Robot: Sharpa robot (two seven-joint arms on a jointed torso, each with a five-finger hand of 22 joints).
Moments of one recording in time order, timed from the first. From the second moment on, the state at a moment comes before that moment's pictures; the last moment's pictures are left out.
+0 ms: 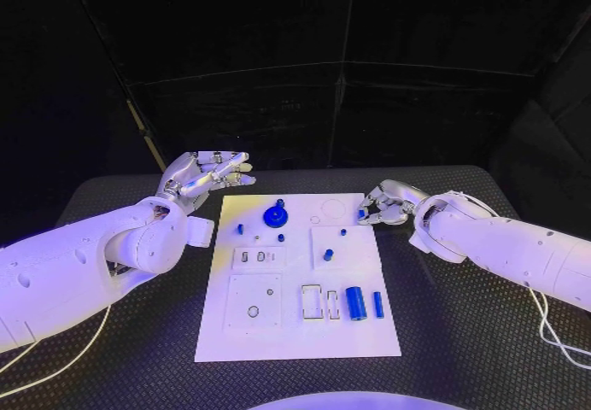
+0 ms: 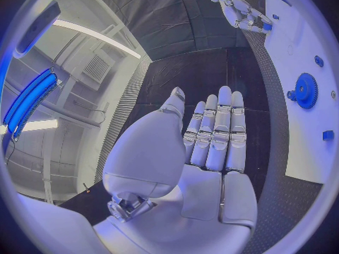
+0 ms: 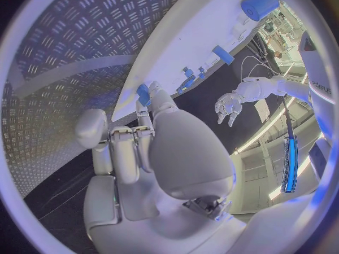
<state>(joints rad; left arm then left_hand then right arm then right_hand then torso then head) 1.11 -0.85 0.08 1.49 -0.11 -0.28 0.42 1.39 0.01 -0.02 0.19 0.05 0.99 0.21 0.08 0.07 1.14 0.15 0.07 0.07 1.18 0.10 0.10 0.31 0.17 0.92 0.22 0.27 0.09 1.03 -0.78 0.10 1.18 -1.26 -0.26 0.09 1.48 0.04 -0.04 0.06 0.21 1.07 0.13 0.12 0.08 1.47 0.06 1.49 1.31 1.46 -0.01 1.54 1.31 0.11 1.25 0.10 1.34 1.02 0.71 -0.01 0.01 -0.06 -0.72</state>
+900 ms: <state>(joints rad) 1.11 -0.85 0.08 1.48 -0.11 -0.28 0.42 1.39 0.01 -0.02 0.19 0.05 0.99 0.21 0.08 0.07 1.13 0.15 0.07 0.07 1.18 0.10 0.10 0.31 0.17 0.92 0.22 0.27 0.09 1.03 -0.79 0.10 1.44 -1.26 -0.41 0.02 1.47 0.06 0.00 0.04 0.21 1.10 0.13 0.14 0.08 1.46 0.03 1.50 1.31 1.47 -0.03 1.55 1.31 0.11 1.25 0.08 1.34 1.03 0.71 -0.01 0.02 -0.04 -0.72</state>
